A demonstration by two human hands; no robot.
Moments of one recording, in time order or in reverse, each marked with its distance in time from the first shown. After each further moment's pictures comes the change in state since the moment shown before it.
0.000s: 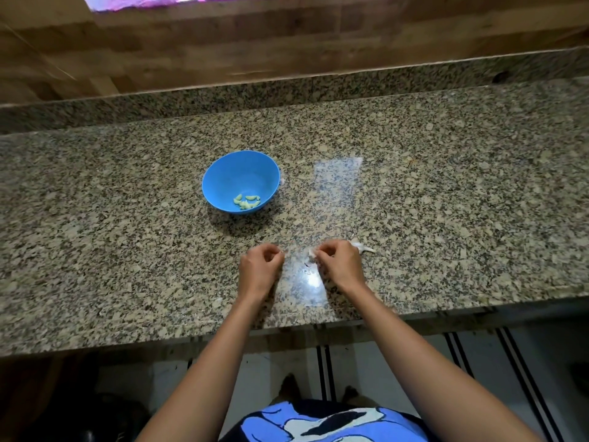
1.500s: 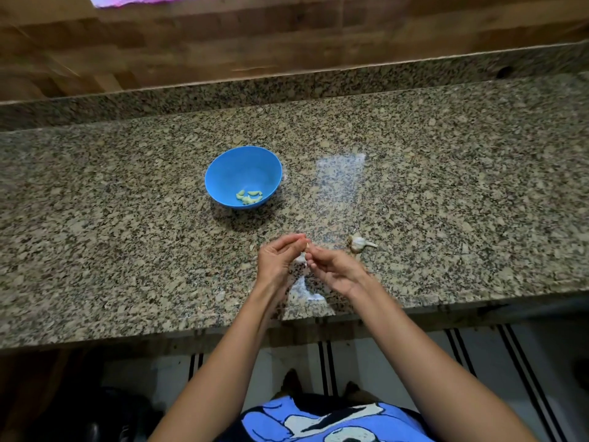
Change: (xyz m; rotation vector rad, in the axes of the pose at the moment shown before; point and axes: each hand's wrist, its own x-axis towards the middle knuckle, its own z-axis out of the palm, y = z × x) left_hand -0.021 0.034 0.010 -1.010 -0.147 -0.204; right_hand -0.024 -0.029 -0.014 1.147 -0.397 0.559
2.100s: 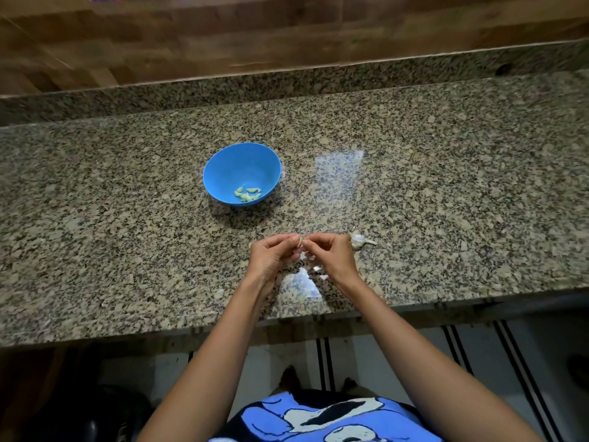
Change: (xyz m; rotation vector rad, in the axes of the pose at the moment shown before) left_hand 0.004 0.015 -0.011 0.110 0.009 -0.156; right_hand 0.021 0.011 -0.008 -0.815 0.148 -0.652
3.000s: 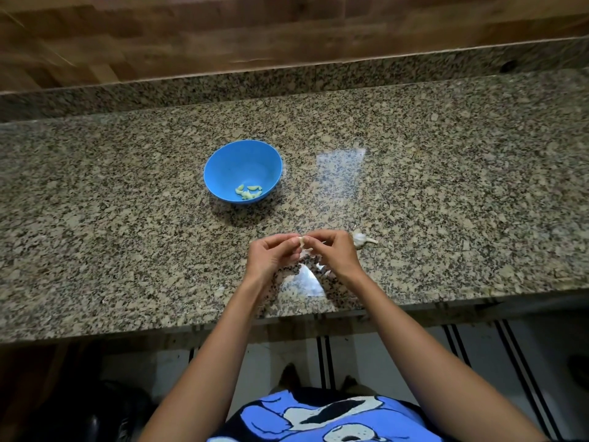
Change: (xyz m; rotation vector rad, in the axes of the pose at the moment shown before) left_hand -0.001 -0.005 -0.009 0.115 -0.038 0.056; right_hand 0.011 0.006 -0.006 -0.107 -0.043 -0.001
